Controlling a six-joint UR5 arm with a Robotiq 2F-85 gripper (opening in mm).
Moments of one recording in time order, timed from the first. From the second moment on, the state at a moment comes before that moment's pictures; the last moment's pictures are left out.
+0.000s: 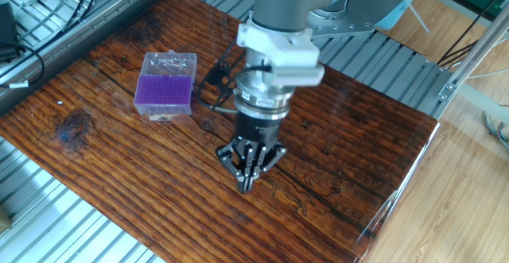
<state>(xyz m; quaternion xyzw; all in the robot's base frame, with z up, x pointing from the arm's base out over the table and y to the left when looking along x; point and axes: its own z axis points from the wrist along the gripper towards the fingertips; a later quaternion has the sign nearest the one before) 0.594 0.183 0.104 -0.49 0.83 -0.03 0.27</state>
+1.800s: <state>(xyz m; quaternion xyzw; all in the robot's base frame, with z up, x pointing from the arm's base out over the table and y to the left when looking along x) 0.535 0.107 0.101 -0.40 0.87 0.04 0.27</state>
